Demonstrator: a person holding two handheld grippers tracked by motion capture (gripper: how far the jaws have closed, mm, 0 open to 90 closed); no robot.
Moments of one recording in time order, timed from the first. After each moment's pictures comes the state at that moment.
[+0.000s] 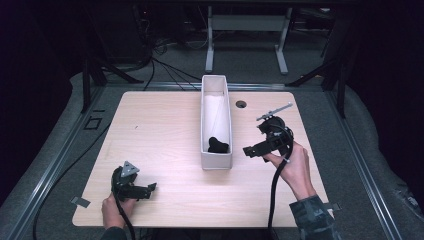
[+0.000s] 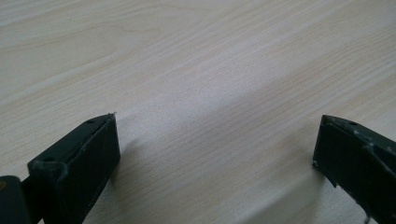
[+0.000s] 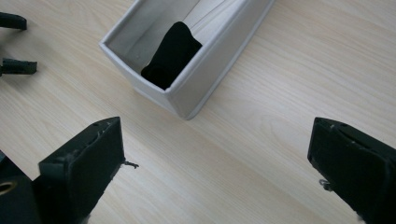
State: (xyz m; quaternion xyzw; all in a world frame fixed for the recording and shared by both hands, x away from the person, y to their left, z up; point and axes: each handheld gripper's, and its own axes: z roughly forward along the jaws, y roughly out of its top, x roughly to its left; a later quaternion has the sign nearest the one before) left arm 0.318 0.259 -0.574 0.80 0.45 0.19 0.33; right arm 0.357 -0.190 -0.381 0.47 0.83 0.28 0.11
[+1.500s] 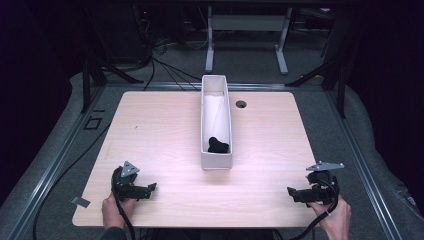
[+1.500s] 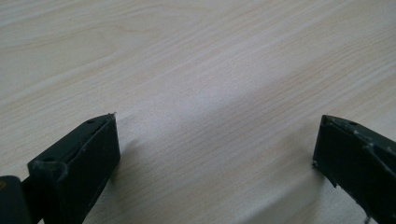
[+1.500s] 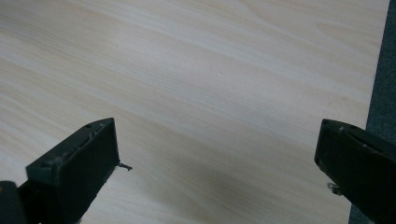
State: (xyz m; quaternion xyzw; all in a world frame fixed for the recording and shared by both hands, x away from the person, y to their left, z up) left arm 0.318 0.259 -0.574 0.80 0.45 0.19 0.33; right arm 0.275 -0.317 -0.502 0.54 0.78 0.26 0.17
